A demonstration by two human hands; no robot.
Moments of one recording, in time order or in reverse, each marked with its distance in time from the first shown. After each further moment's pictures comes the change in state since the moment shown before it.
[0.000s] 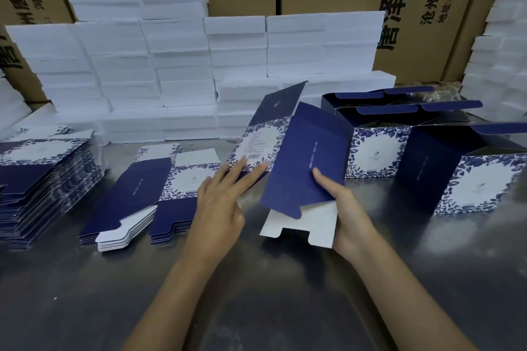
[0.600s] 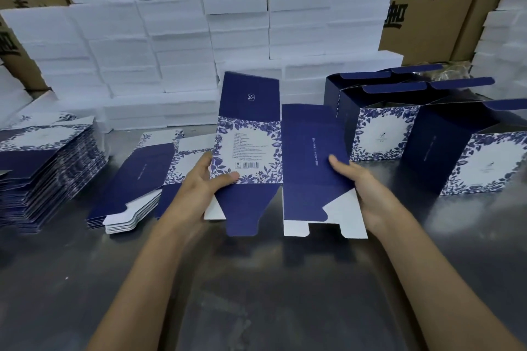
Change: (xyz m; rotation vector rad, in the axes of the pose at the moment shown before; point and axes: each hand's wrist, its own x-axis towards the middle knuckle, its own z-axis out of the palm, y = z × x) left_hand 0.004 -0.047 -0.008 -1.143 -0.096 -0.553; right_hand 0.007 -0.019 -0.032 -0.212 0.029 -0.015
